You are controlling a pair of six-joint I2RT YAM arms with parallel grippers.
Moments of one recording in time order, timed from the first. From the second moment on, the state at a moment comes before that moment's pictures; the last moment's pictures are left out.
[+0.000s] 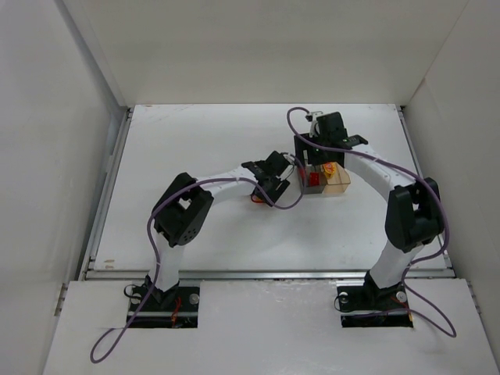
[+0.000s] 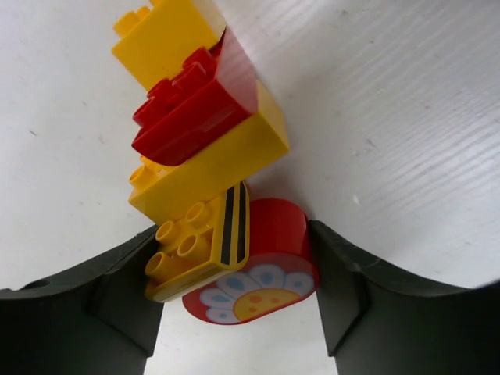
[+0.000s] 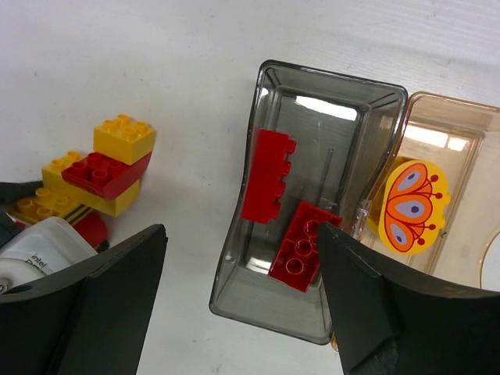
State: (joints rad) left arm -0.81 2.01 1.41 -0.48 -0.24 -0.02; right arm 0.34 1.74 1.36 -0.44 -0.09 0.13
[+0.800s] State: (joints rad) left arm -0.68 1.51 1.22 -0.43 0.08 0.43; right arm 0.20 1.58 1.45 -0.51 -0.37 0.04
